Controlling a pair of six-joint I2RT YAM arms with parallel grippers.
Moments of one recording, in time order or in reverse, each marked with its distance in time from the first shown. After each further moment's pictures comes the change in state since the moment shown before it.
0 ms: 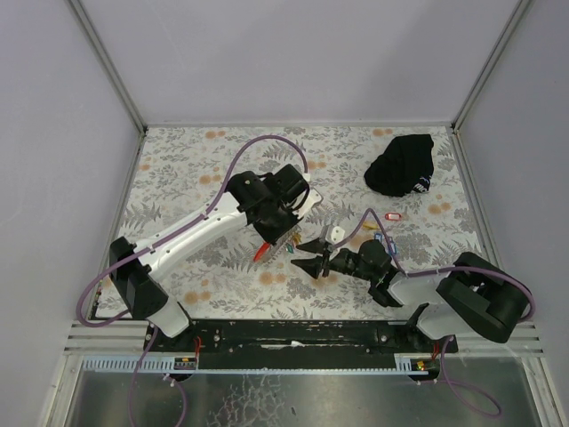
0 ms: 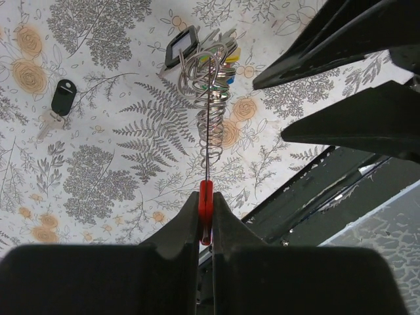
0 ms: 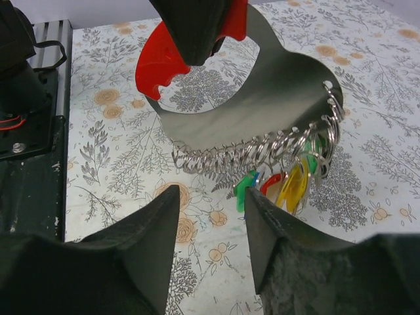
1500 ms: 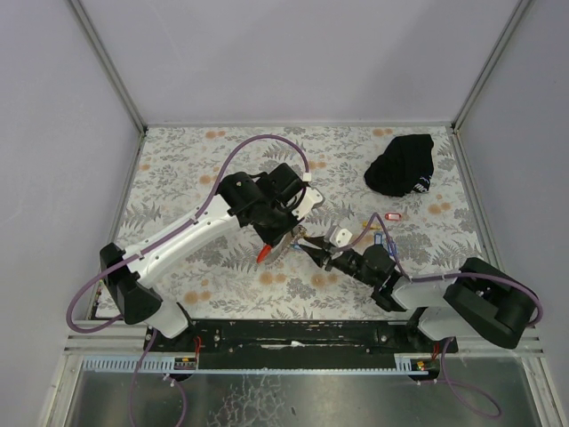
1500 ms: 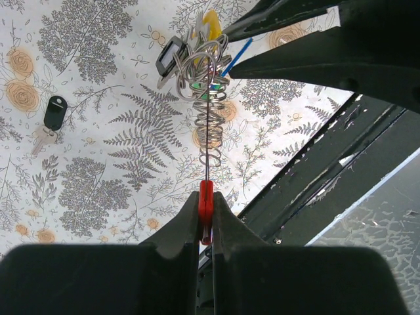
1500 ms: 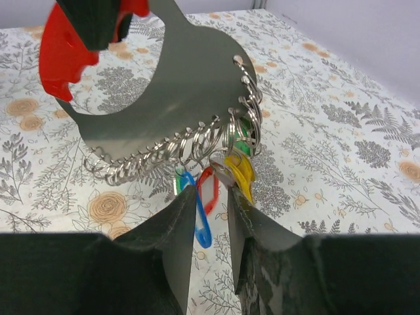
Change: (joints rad) left arm -0.016 -0.047 0.015 -0.001 0.069 0.027; right arm 0.035 -0.005 -0.028 0.057 0.250 -0.124
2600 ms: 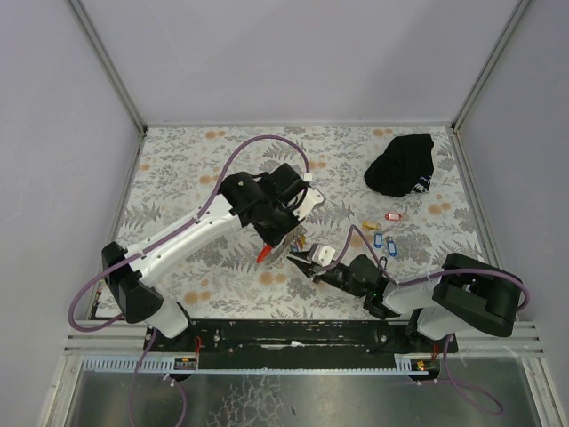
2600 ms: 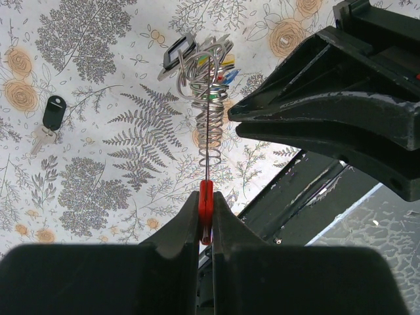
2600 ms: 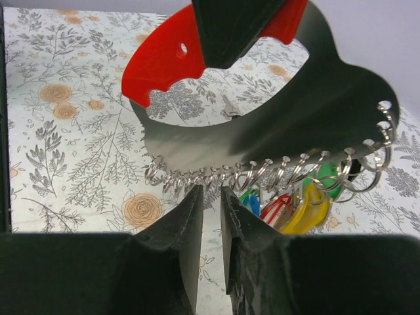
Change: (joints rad) left arm -0.001 0.008 0.001 0.000 -0.003 -0.001; right arm 0.196 0.058 0.026 0.024 0.116 -0.090
